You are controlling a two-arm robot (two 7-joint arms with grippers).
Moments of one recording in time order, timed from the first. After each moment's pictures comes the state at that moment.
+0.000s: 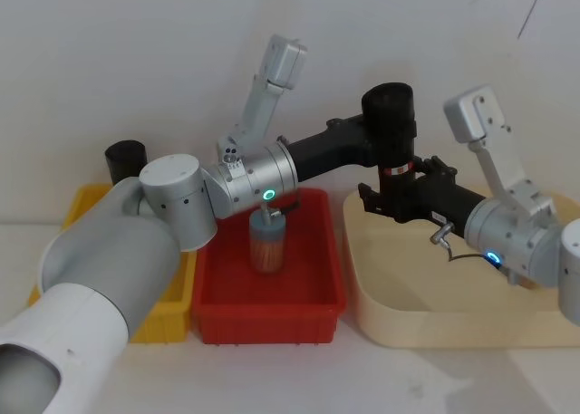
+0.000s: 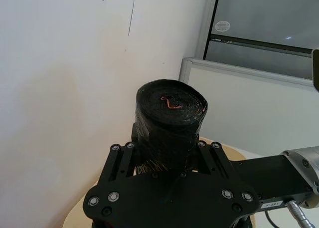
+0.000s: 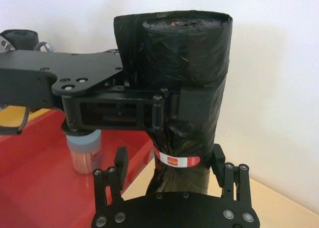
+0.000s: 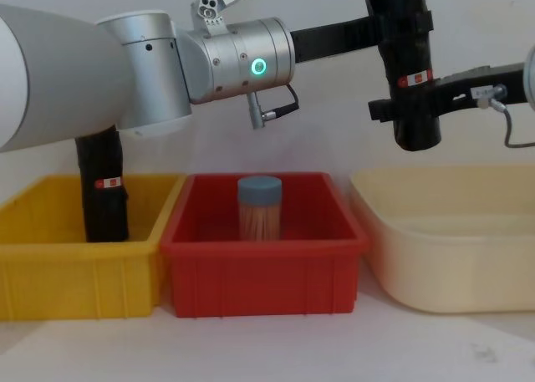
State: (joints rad) left arm -1.05 -0.08 0.49 -0.57 -0.58 -0.05 -0.88; right arm 0.60 0.36 -0.40 -1.42 0.24 0.37 0.37
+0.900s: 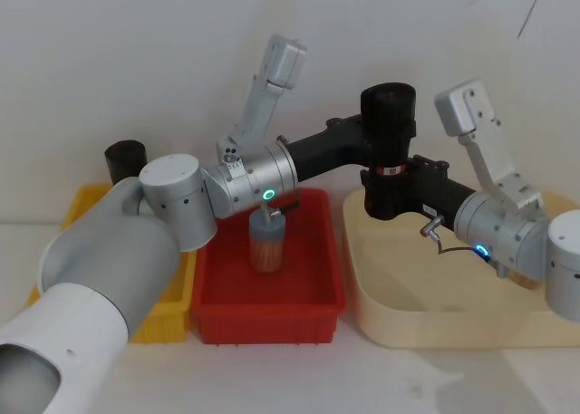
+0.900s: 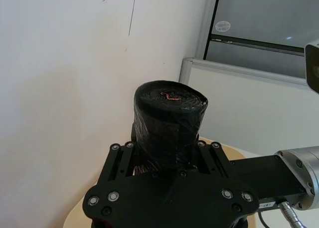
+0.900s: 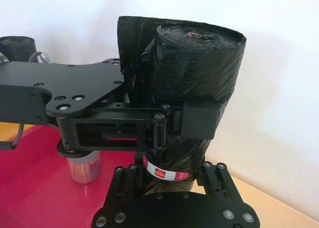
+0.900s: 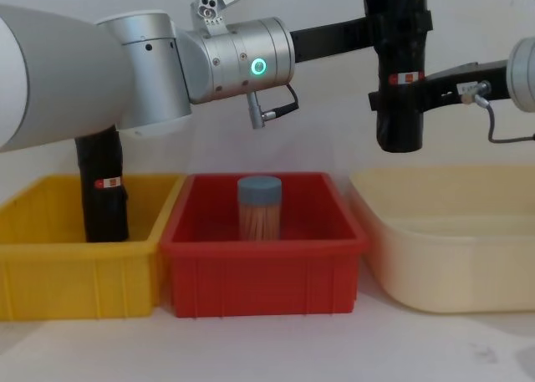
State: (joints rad) left arm -1.05 -0.08 0.49 -0.57 -0.58 -0.05 -0.88; right arm 0.62 0.33 -0.41 -1.38 0.22 0.36 0.36
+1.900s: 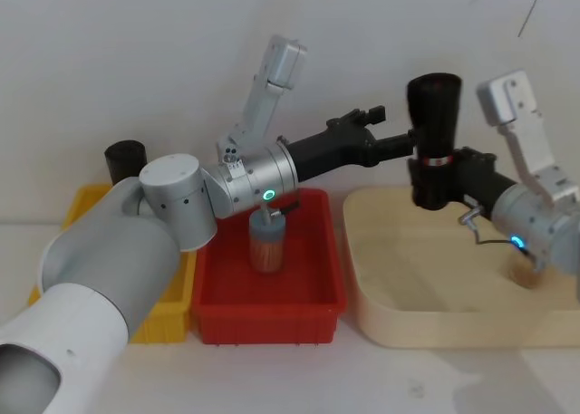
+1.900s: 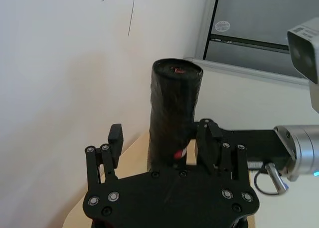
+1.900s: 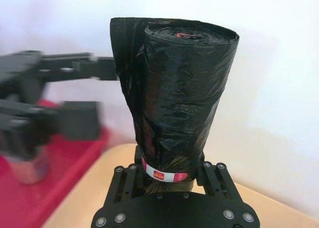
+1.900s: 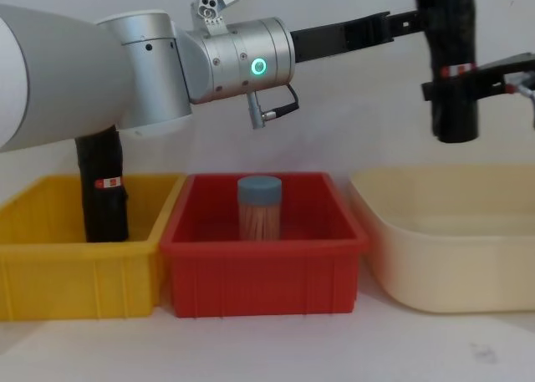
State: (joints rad) left arm -1.05 -0.08 0.49 -0.57 -0.58 -0.05 -0.88; right arm 0.60 0.35 -0.34 -1.42 0.19 0.41 0.26
